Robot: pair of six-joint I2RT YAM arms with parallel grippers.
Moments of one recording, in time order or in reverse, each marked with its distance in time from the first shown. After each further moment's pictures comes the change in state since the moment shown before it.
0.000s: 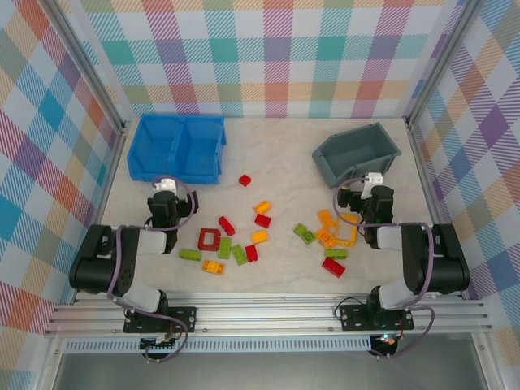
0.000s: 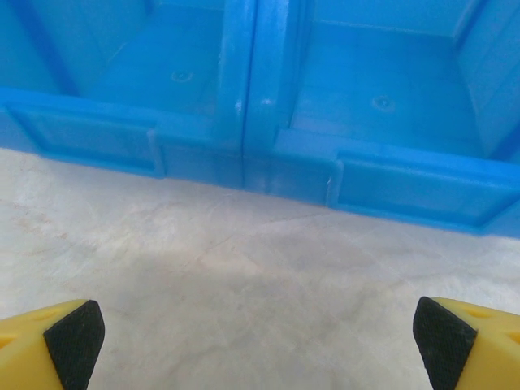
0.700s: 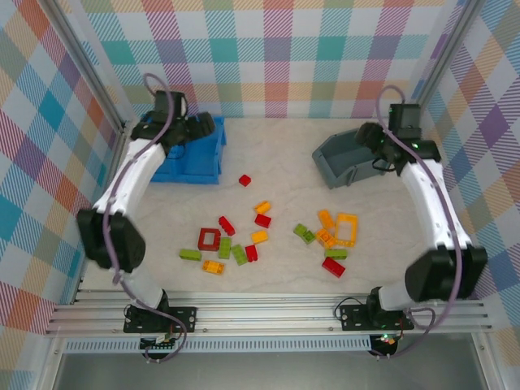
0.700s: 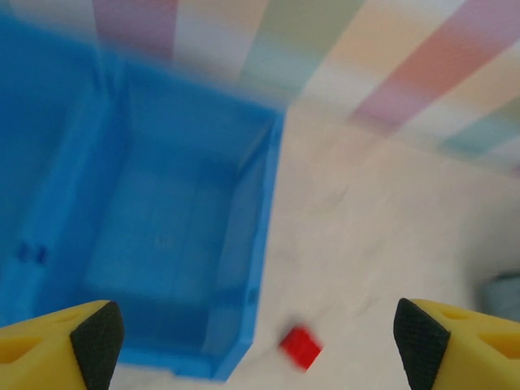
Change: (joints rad) left arm -0.071 0.325 1.343 -1.345 0.261 -0.295; right arm 0.015 0.032 1.072 -1.393 0.037 0.422
